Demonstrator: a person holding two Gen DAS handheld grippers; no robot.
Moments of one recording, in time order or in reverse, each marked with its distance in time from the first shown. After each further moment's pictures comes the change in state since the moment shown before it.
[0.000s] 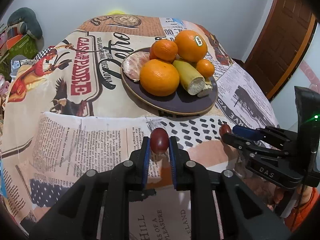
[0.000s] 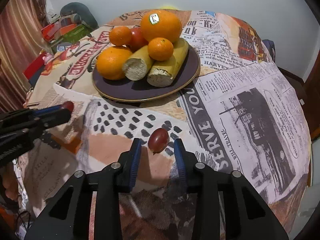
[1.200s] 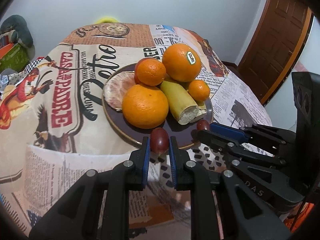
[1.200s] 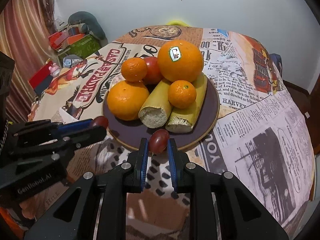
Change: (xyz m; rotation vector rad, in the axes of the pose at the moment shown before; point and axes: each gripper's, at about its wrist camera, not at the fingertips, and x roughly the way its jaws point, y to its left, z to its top) left arm 0.028 -0.013 0.041 0.044 -0.036 -0.049; right arm 0.006 0.019 0.046 -0.034 -0.098 0.043
